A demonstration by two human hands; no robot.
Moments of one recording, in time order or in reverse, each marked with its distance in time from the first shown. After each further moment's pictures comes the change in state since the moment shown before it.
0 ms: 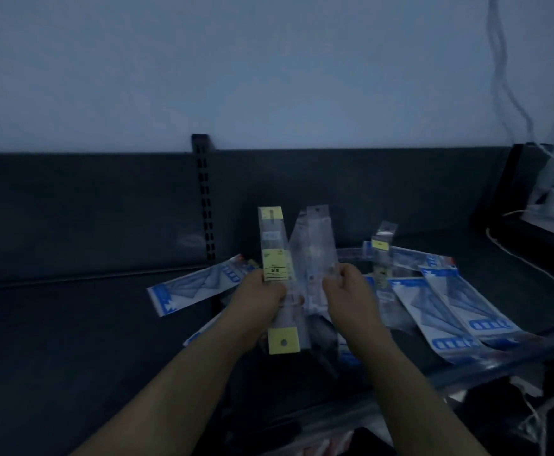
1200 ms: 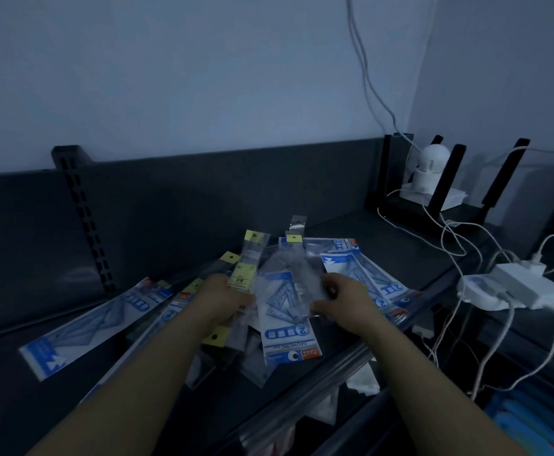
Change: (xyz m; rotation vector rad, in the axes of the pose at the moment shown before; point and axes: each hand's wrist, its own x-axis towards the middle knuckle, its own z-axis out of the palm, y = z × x) left_hand 0.070 -0.004 0.061 0.425 -0.201 0.000; right_hand 0.020 0.081 -0.110 -0.469 0.082 0.211
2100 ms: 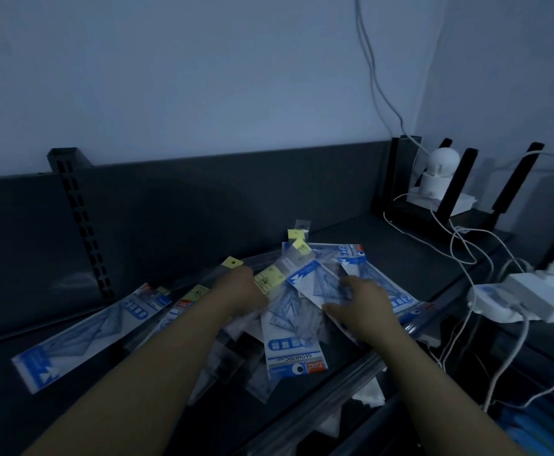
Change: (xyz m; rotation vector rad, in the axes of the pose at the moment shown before) left_hand 0.043 0.023 0.011 0.643 -0.049 0.091; right_hand 0.012 0.012 -0.007 -0.234 0.147 0.002
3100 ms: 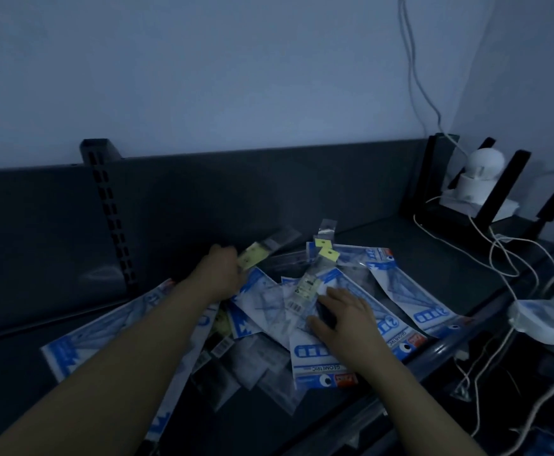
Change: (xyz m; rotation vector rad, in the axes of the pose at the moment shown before) left_hand 0.024 -0.066 -0.035 0.033 0.222 0.108; right_hand -0.015 -0.039 0.041 -0.044 -0.118 -0.283
